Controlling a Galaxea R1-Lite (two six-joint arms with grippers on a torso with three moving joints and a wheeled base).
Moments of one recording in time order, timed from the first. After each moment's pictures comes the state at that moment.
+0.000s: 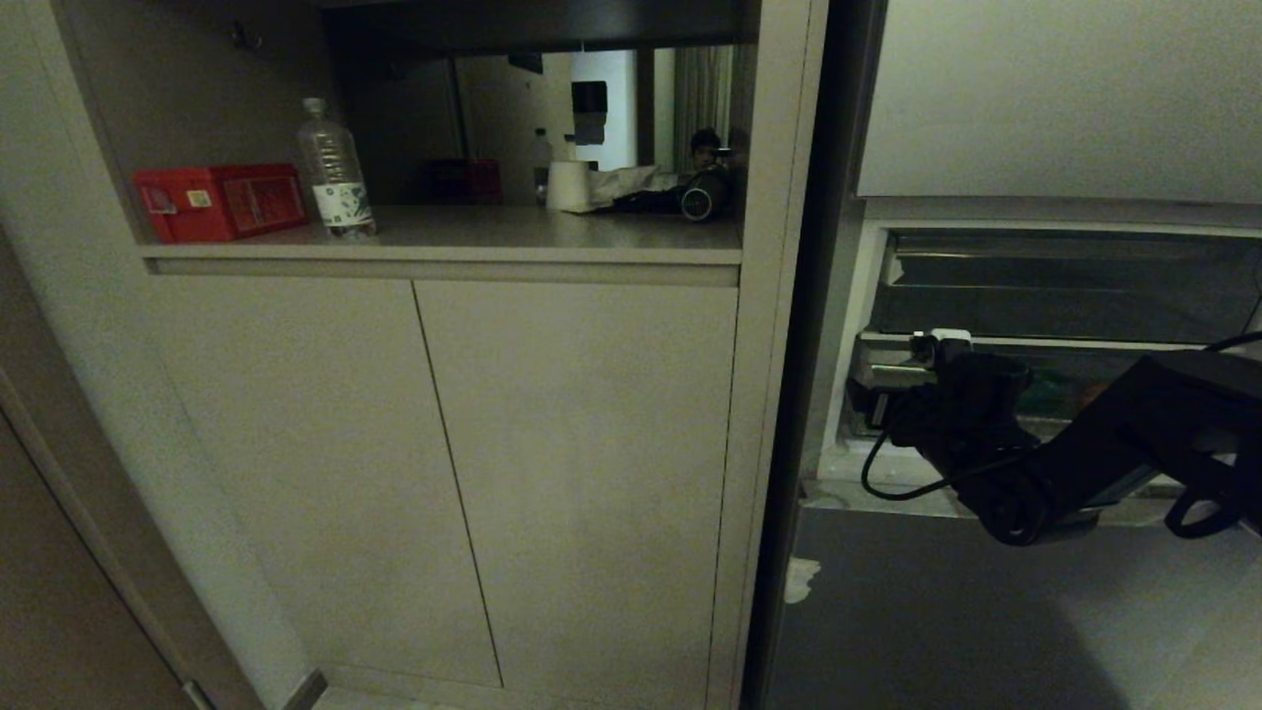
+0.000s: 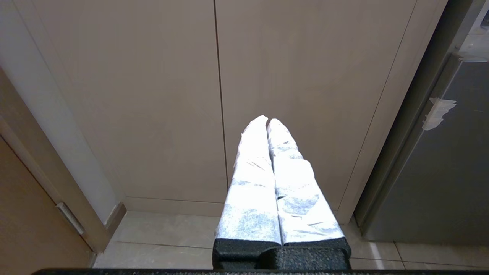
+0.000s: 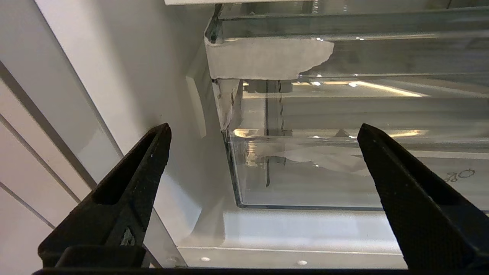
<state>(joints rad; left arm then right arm) -0.01 0.00 -0.04 0.10 0.01 -0.01 0.11 2.30 -1.08 -1.12 -0.20 0.07</state>
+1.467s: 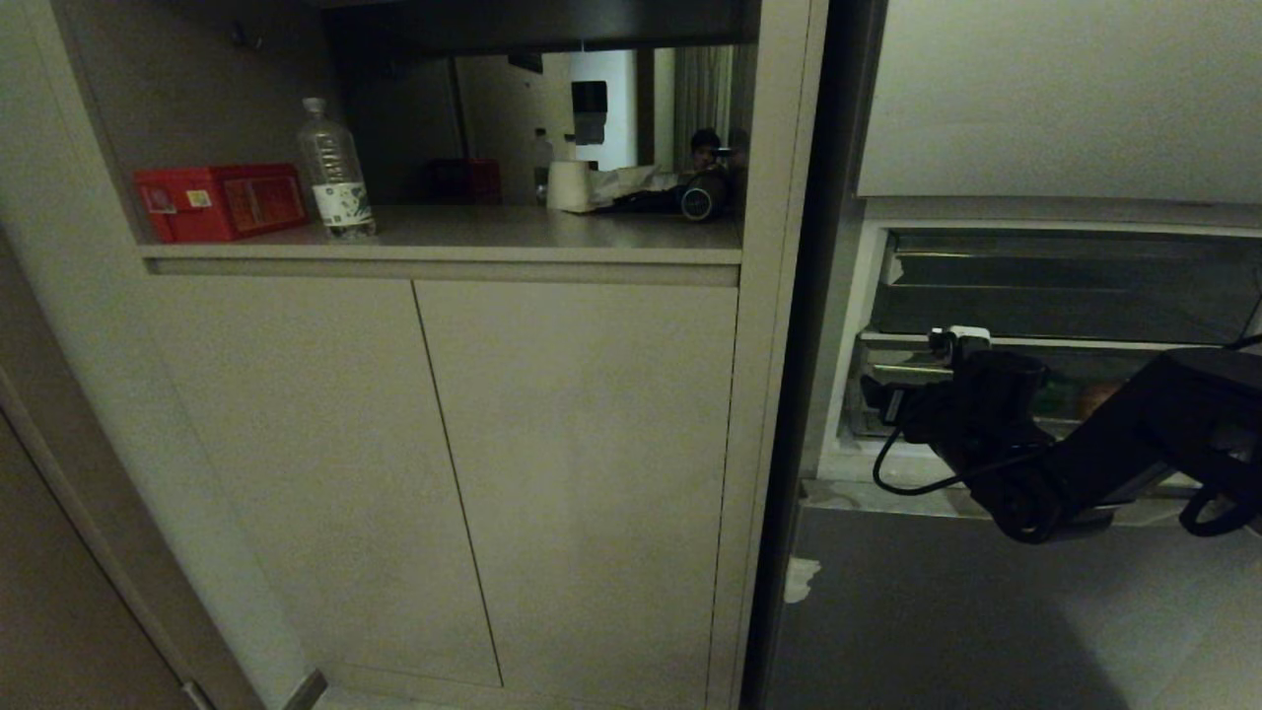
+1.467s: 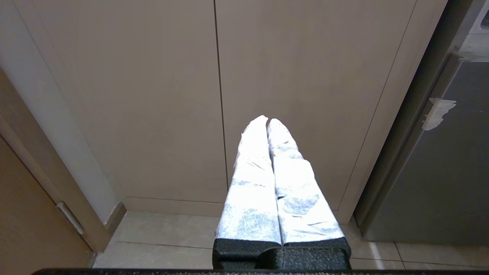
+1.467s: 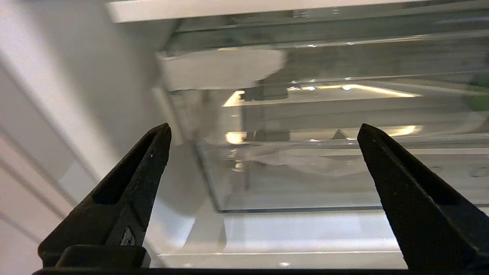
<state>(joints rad) -0.01 0.00 -0.04 0.10 0.01 -0.01 0.08 2.29 -1.07 -1.12 -0.19 0.09</state>
